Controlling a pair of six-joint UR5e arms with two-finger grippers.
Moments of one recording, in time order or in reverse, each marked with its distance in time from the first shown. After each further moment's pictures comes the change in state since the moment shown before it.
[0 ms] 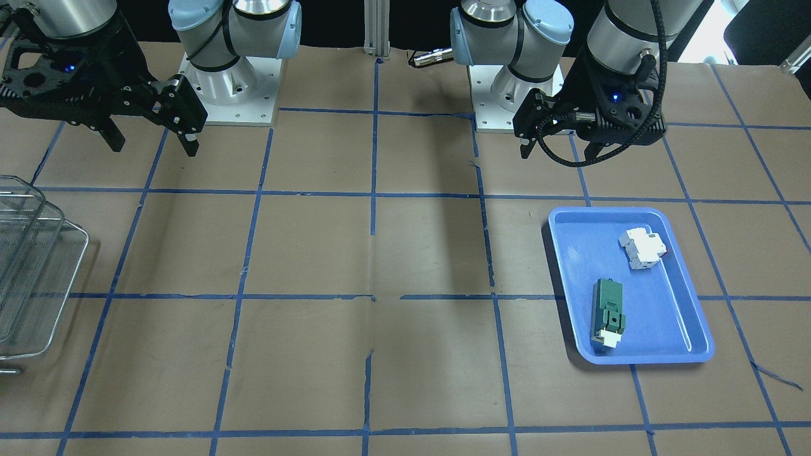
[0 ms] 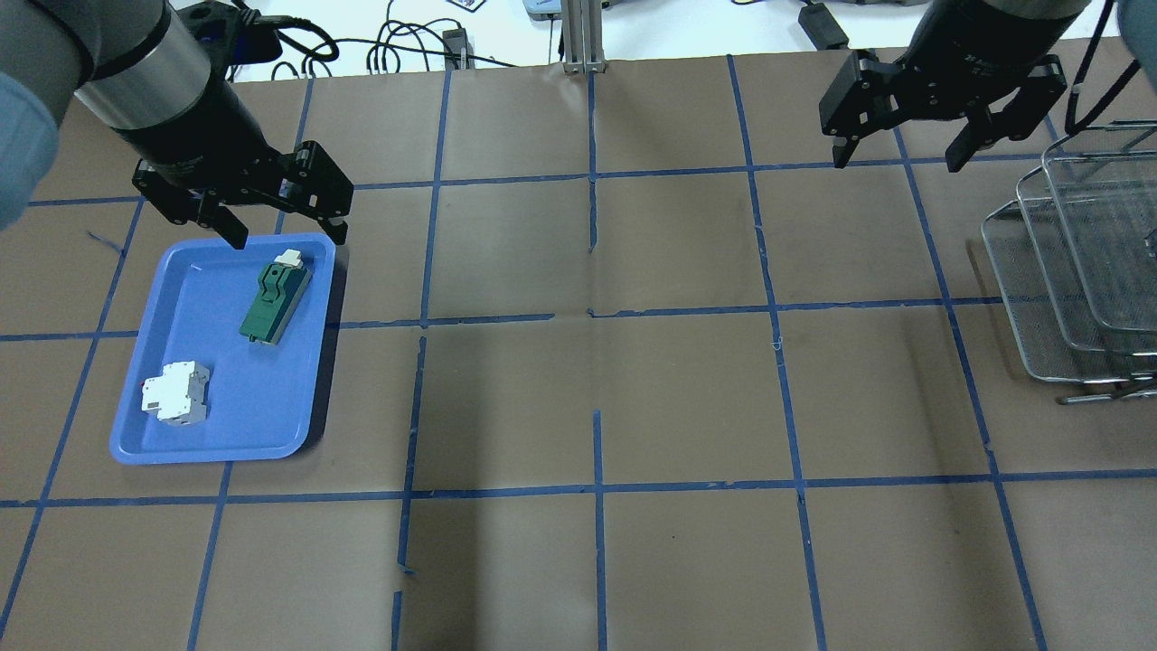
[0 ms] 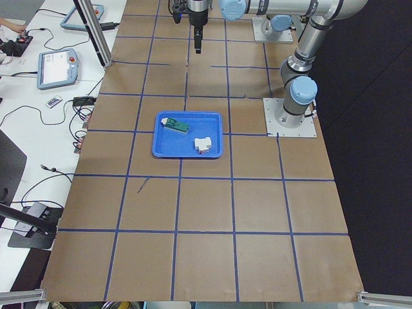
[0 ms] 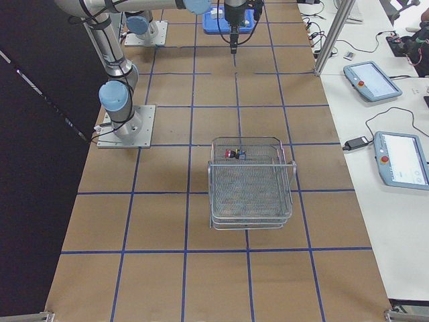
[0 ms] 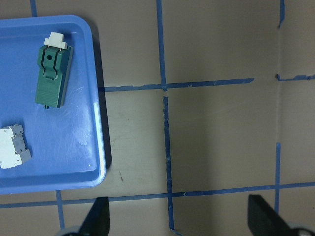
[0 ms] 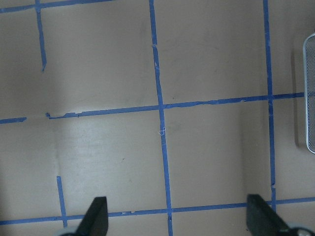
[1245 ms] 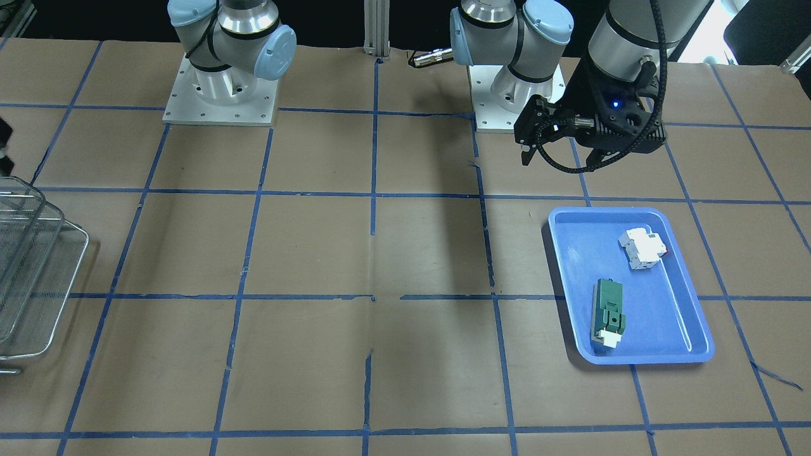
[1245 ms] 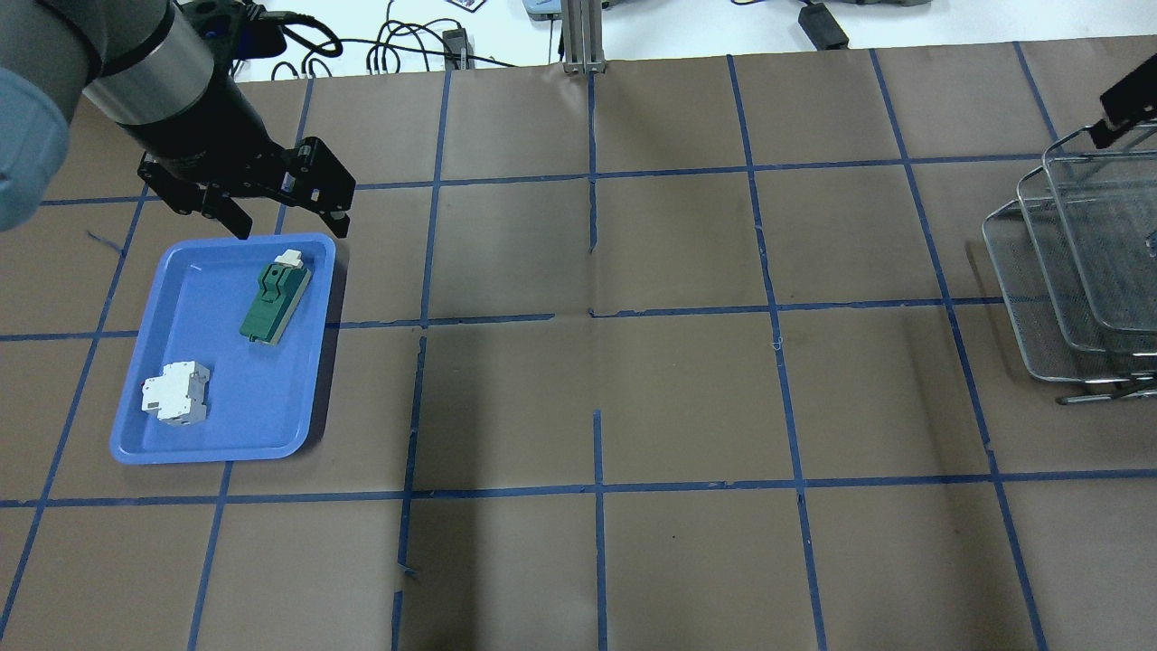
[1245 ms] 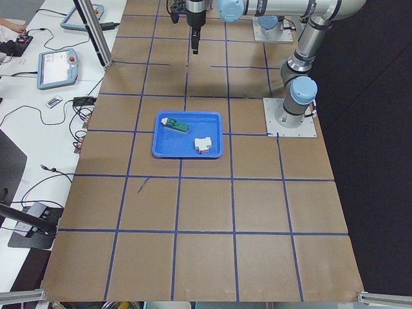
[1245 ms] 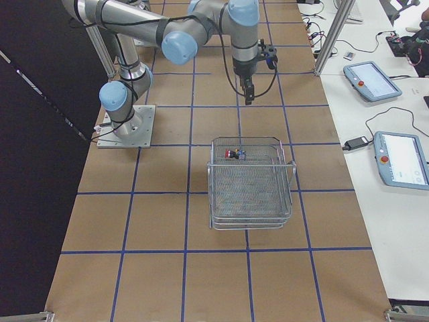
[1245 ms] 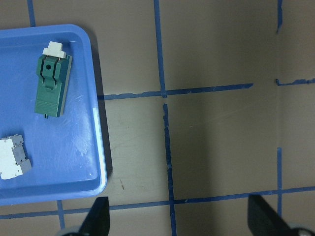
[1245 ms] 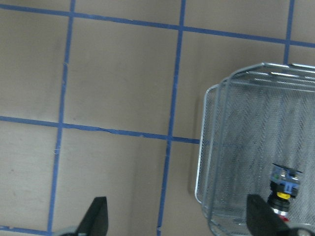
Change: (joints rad) left arm 0.002 -0.012 -0.001 0.035 -0.002 0.047; right arm -0.359 0.019 0.009 -0.109 0.040 -0.549
